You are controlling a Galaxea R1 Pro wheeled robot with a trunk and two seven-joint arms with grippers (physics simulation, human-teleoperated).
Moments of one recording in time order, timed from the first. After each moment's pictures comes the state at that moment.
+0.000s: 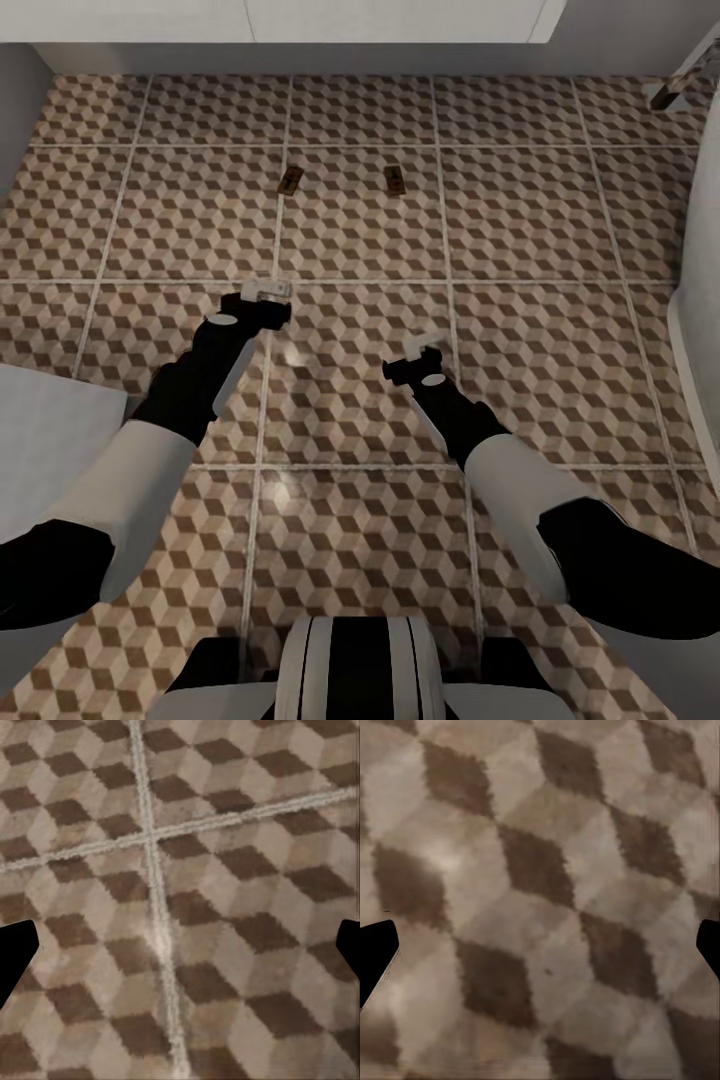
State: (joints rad) left arm -1.24 0.02 -0.30 -0.95 0.08 0.50 0.16; right arm -1.25 0.17 0.27 -0.41 0.11 0.15 -0.13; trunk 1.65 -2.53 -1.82
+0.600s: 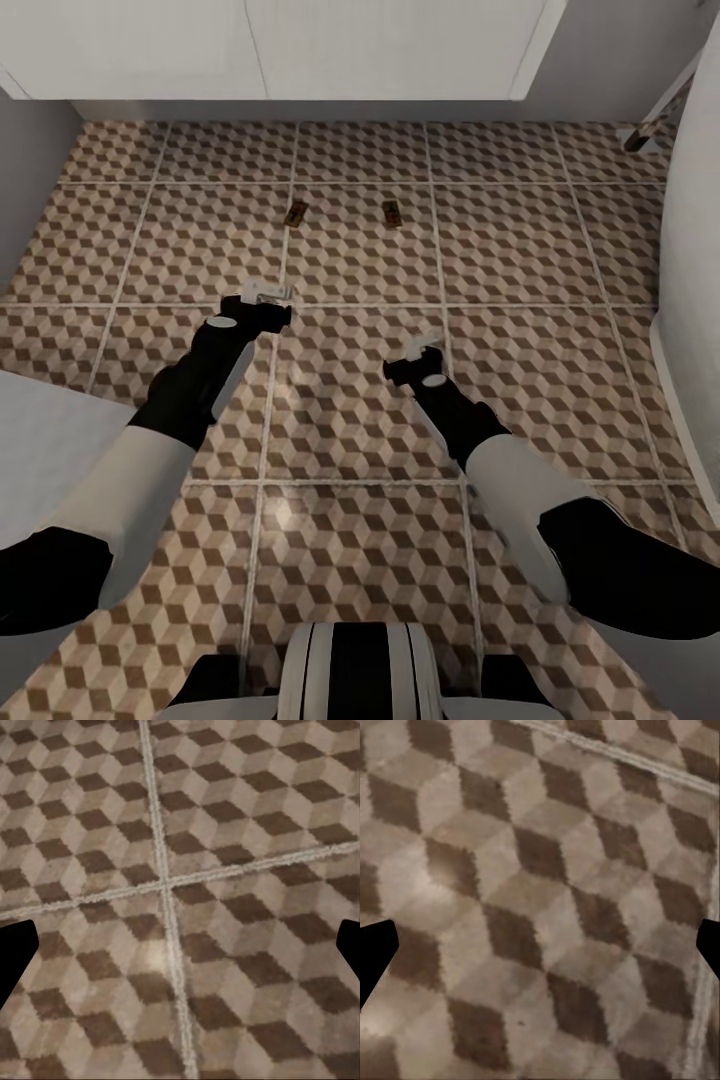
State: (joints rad) left arm -1.22 0.03 -0.30 -0.98 0.08 0.53 0.16; right arm -1.25 0.17 0.27 -0.41 0.11 0.14 -0.12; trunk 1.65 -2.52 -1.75
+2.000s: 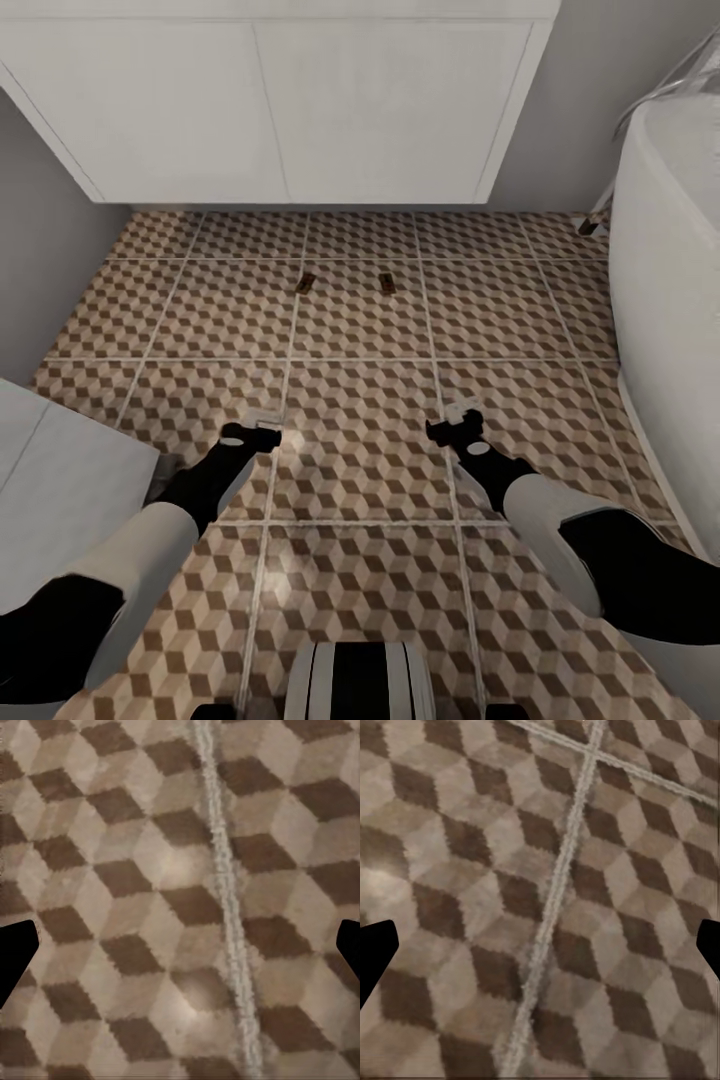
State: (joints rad) left arm -1.01 0.03 -0.30 -0.50 0.08 0.27 0.16; right arm -1.20 0.04 0.27 -0.02 0.10 -0.20 -0.12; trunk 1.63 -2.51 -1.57
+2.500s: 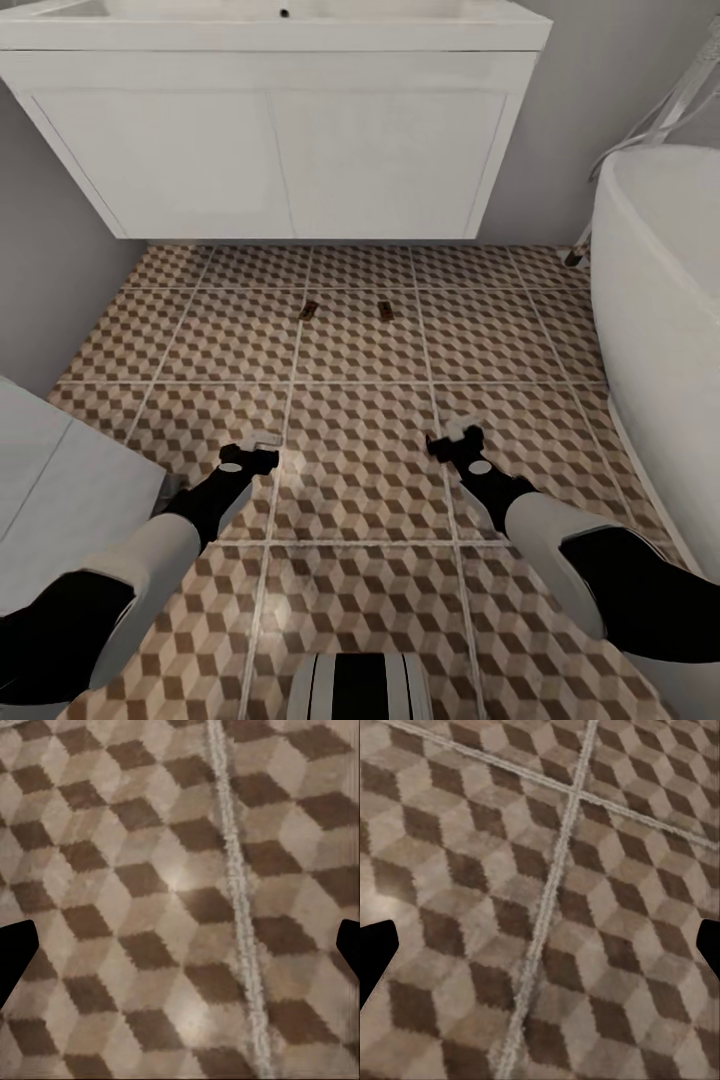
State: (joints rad) left arm -1.01 0.02 -0.30 -0.30 0.09 0.09 0.17; right arm -1.14 0.04 0.27 -0.02 0.10 -0.24 -0.12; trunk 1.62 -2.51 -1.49
